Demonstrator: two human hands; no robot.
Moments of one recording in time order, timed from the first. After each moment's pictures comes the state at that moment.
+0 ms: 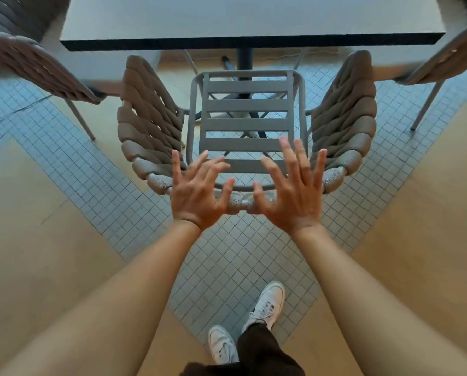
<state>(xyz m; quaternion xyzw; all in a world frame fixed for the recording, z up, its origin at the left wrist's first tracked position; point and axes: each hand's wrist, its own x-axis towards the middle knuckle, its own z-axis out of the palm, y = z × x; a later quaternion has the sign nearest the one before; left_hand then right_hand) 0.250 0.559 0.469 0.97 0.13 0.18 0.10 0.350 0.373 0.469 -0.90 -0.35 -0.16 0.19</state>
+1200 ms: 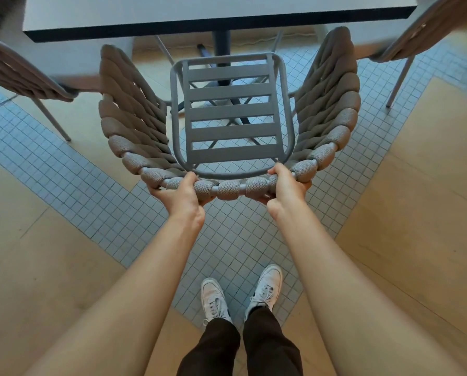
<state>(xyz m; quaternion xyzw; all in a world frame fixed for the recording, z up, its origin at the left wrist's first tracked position) 0.252 0.549 0.483 0.28 0.61 0.23 0.71 0.331 0.400 0.500 -0.50 0.46 0.25 0.69</state>
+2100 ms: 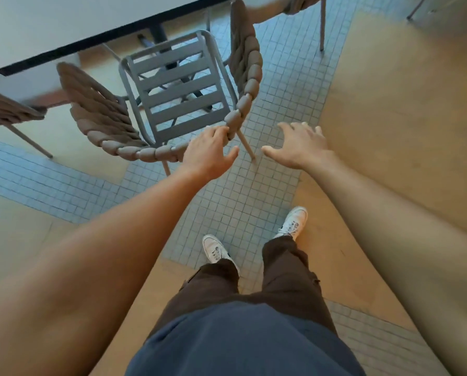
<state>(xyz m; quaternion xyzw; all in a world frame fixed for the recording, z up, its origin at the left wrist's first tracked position) 0.232 0.428 0.616 0.97 0.02 -0.13 0.20 0.285 0.210 0.635 -0.96 -0.08 0.27 0.04</state>
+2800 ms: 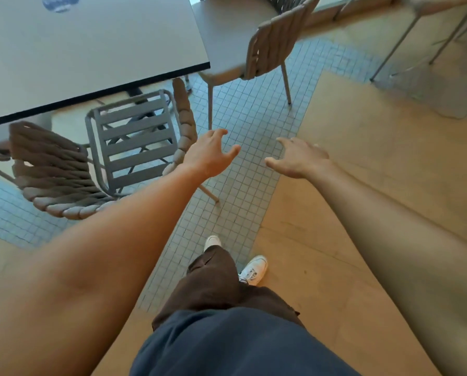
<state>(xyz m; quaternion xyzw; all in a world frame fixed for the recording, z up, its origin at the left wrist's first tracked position) 0.440 0.228 0.653 0.96 0.07 -0.14 0.24 0.480 -0.001 0.682 -0.95 -0.10 0.28 0.04</state>
